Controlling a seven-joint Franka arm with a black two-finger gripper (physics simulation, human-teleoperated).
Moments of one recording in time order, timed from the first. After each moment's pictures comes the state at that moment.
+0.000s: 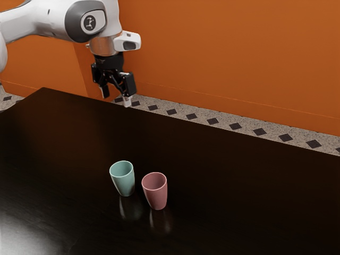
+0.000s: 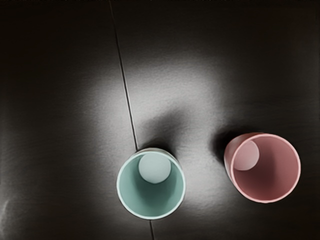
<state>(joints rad) -0.31 0.09 0.24 -1.56 0.01 1.62 0.10</state>
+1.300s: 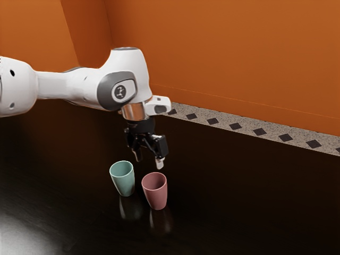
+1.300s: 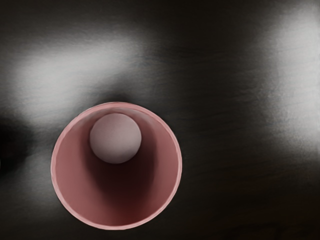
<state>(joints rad) -0.31 0.09 0.08 -1.96 -0.18 1.95 0.03</state>
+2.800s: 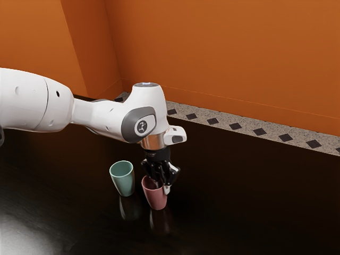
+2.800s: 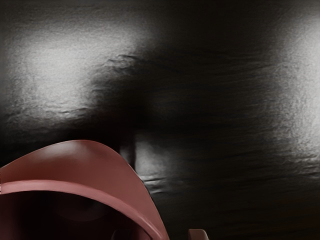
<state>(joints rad) -0.32 0.28 0.05 -1.98 -0.20 2.12 -0.05</state>
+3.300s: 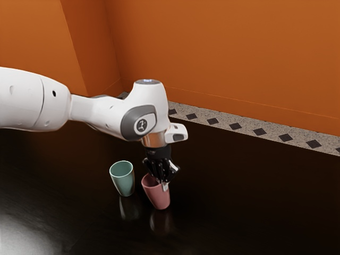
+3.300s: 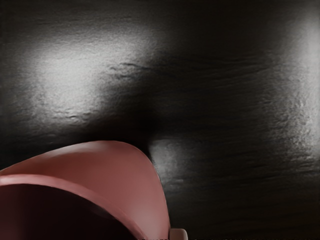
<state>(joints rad) -0.32 0.25 0.04 -1.98 -0.16 2.12 -0.07</state>
